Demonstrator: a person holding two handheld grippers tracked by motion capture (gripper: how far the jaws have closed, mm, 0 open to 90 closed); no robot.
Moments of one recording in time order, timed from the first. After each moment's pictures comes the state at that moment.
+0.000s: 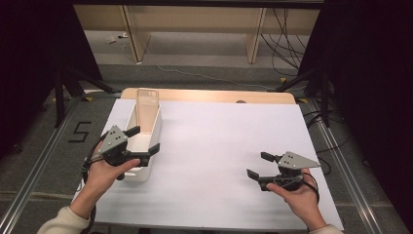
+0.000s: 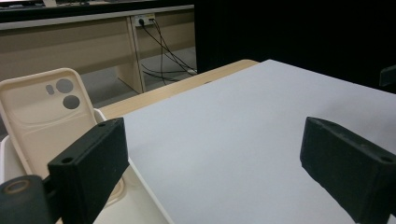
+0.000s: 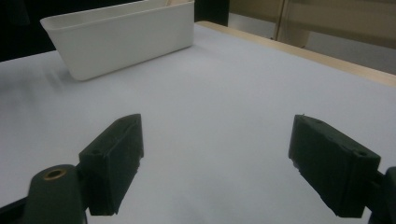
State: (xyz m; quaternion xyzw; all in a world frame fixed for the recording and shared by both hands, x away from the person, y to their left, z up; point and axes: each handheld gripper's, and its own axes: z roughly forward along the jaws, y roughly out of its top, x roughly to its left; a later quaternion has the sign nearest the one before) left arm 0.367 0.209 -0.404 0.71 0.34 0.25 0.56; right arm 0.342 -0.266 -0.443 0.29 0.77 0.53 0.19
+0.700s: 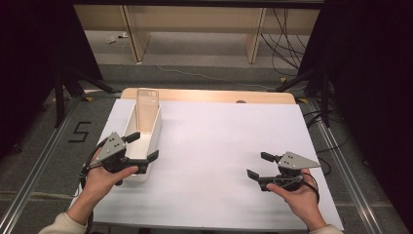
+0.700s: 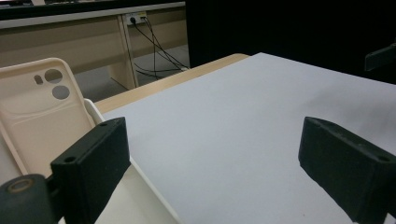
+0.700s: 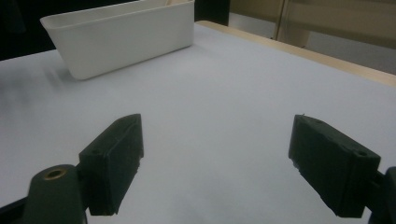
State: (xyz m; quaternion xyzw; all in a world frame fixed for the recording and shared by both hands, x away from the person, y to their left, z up) left arm 0.357 0.214 -0.416 0.72 0.32 0.24 0.56; right arm 0.340 -0.265 -0.443 0.30 0.78 0.53 0.18
